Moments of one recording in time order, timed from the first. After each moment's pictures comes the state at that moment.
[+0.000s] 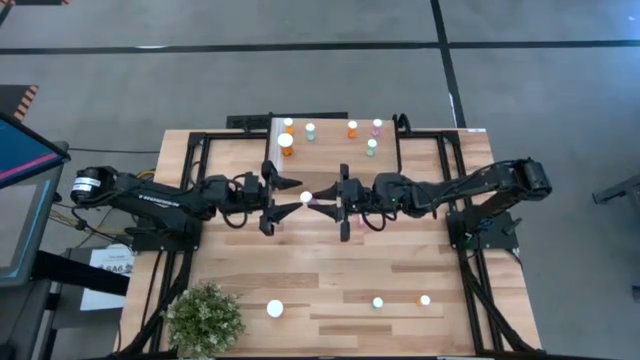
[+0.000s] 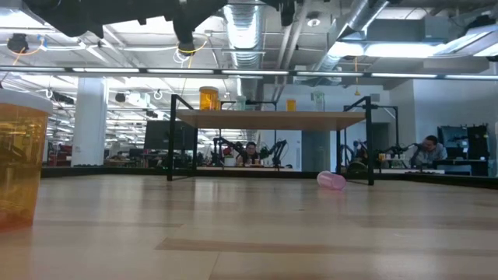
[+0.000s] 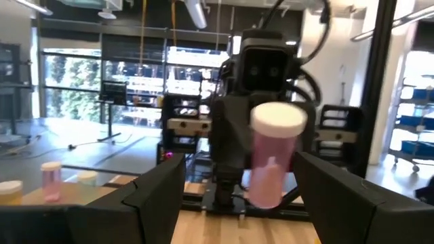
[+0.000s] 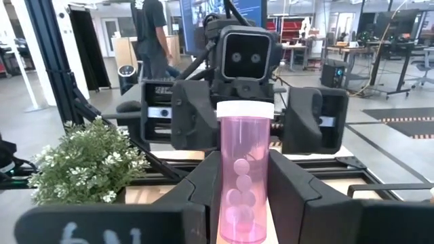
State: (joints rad) left arm 0.00 1.20 0.53 0.92 -0.04 -0.08; right arm 0.07 1.49 1.00 0.53 0.08 0.03
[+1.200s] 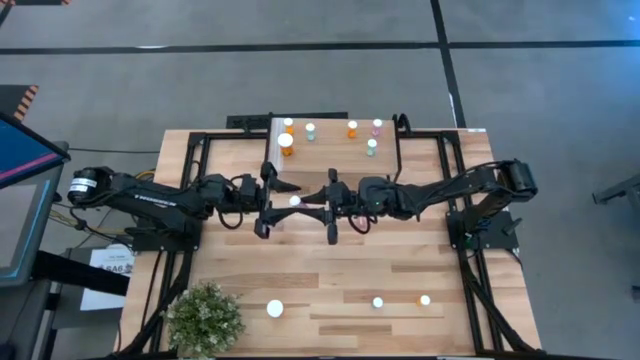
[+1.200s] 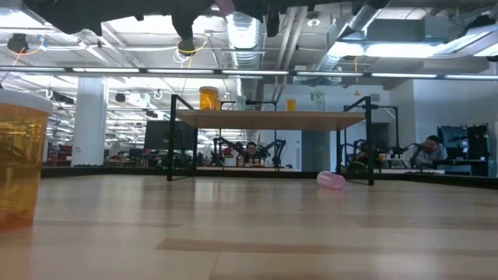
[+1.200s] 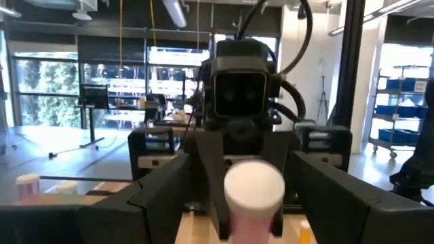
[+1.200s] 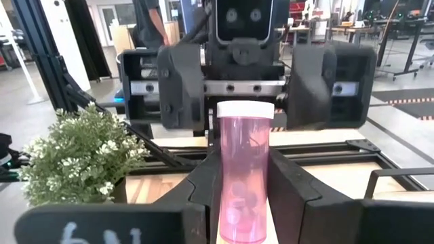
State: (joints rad) left arm 0.00 1.16 0.53 0.87 0.04 -0.05; right arm 0.07 1.61 1.08 0.51 0.08 0.07
